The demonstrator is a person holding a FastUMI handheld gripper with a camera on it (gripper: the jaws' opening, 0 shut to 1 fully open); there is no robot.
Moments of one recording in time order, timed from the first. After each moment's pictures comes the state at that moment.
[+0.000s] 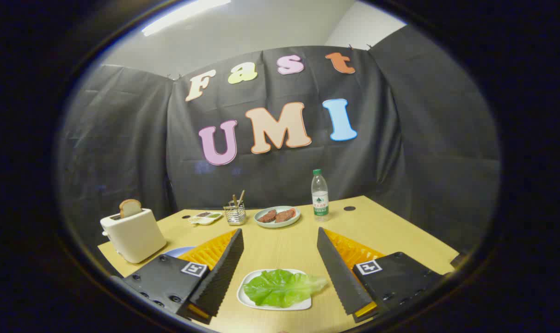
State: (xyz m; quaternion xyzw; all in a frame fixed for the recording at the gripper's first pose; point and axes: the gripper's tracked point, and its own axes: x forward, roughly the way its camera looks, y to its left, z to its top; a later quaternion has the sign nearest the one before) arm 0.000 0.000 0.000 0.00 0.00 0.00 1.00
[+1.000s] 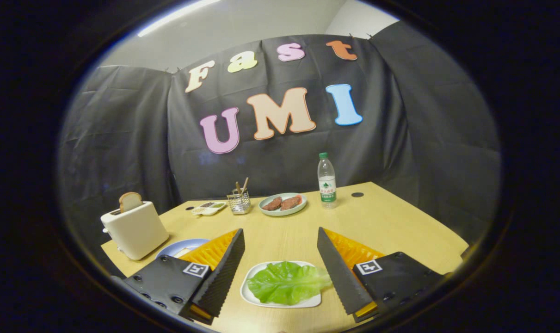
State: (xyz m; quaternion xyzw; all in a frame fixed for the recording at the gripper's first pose) arm 0.017 0.011 -0.029 -0.01 0.04 0.01 1.00
